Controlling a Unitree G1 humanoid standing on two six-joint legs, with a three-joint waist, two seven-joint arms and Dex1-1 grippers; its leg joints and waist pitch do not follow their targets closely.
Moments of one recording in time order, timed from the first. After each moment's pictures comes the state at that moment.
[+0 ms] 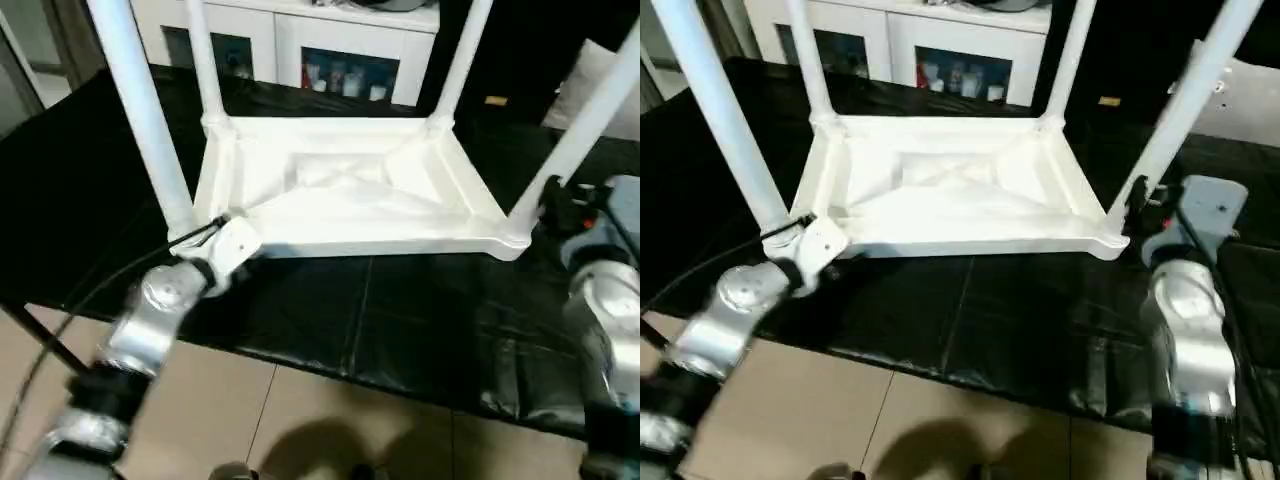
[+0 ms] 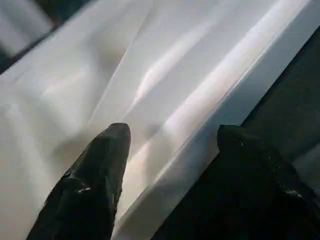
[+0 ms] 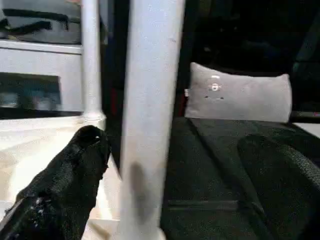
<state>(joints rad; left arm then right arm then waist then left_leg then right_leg) -0.41 0.35 -0.18 0.35 0.11 0.04 -0.48 -0.27 -0.30 -0.27 -0.09 0.18 0.31 -0.13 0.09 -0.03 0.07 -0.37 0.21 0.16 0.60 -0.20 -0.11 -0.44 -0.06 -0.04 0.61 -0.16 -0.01</state>
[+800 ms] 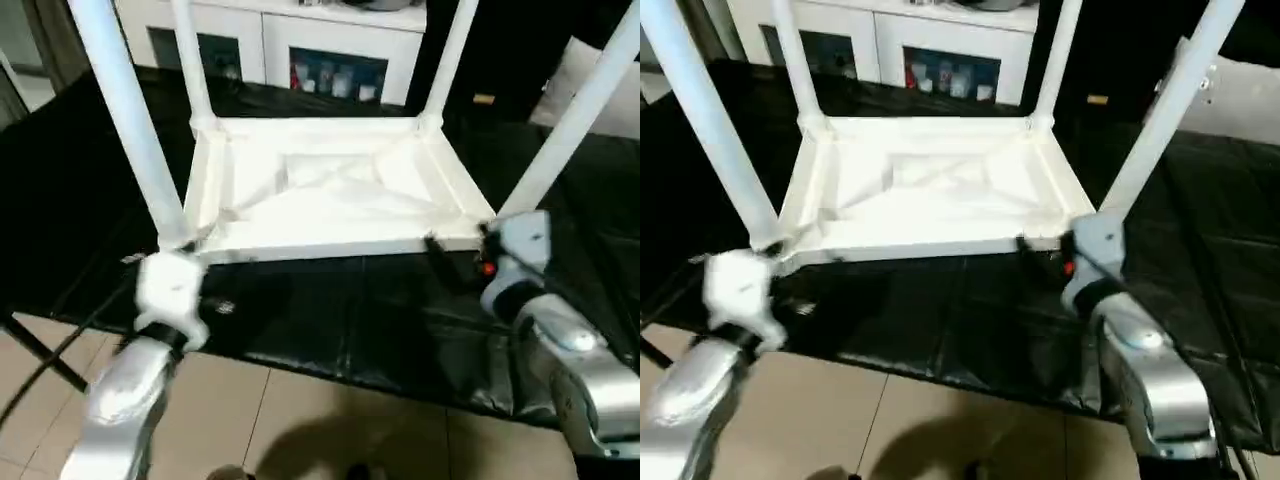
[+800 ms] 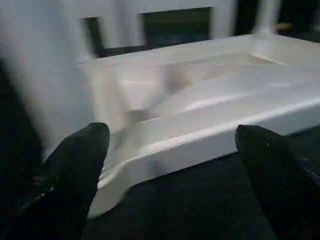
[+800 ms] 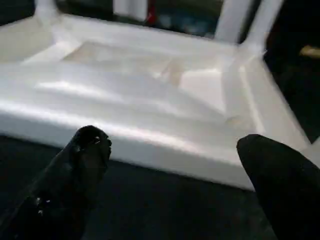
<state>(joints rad) 0.15 0.17 0.07 -0.41 -0.04 0.26 -0.22 -0.11 -0.36 0.00 -0.26 0.27 0.52 0.22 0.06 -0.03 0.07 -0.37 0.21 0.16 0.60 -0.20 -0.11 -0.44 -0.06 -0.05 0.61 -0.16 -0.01</state>
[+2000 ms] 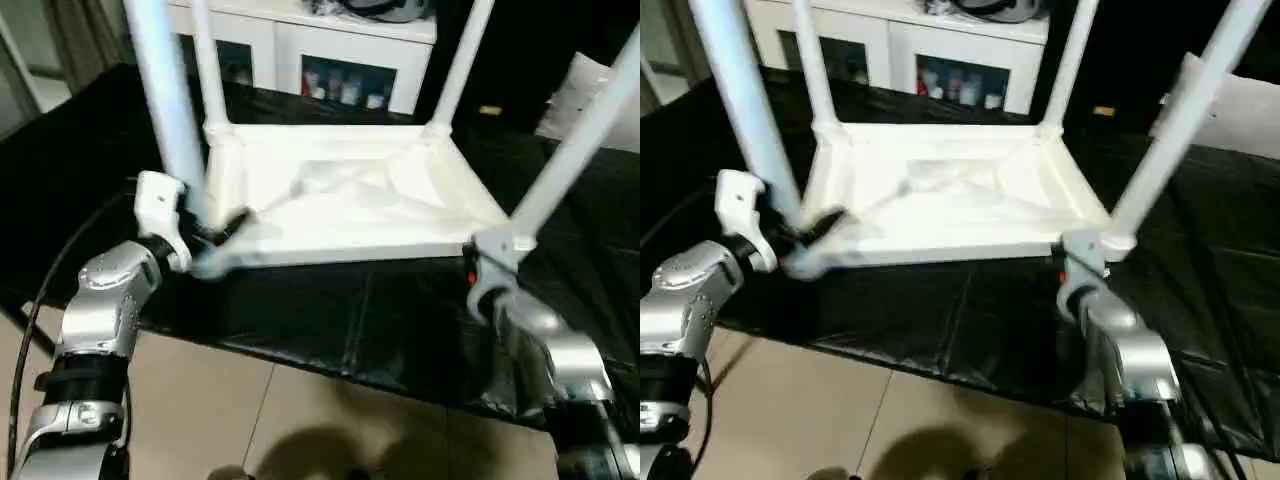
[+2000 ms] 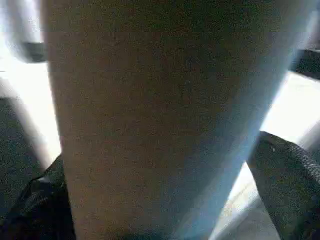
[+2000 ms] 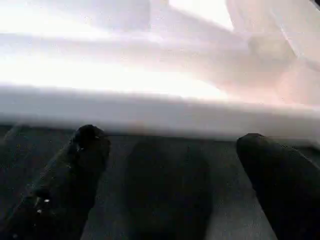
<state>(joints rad) -0.45 0.38 0.09 0.36 -0.29 0.27 -0.87 -0.44 -0.31 -0.02 0.43 0.20 0.44 0.23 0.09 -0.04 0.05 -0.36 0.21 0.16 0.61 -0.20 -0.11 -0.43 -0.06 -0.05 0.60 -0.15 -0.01</state>
